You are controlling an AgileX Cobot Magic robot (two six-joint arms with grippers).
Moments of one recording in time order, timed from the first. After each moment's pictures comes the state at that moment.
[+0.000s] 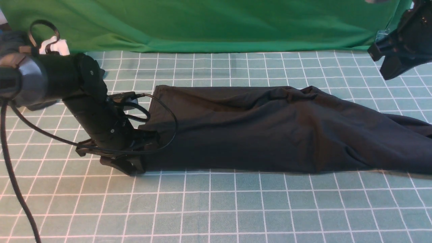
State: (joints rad) right arm 0.15 1.71 -1.62 0.10 1.22 -0.20; left arm -0.10 1.90 -1.20 -0.26 0.92 0.00
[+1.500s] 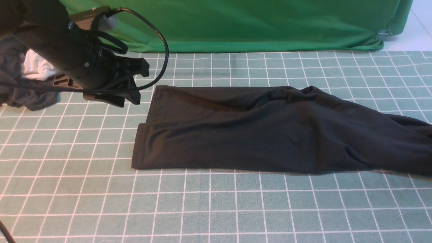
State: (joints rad) right arm -0.29 1.91 -1.25 0.04 0.87 -0.16; left arm -0.10 1.66 -1.37 -0.26 0.98 -0.02
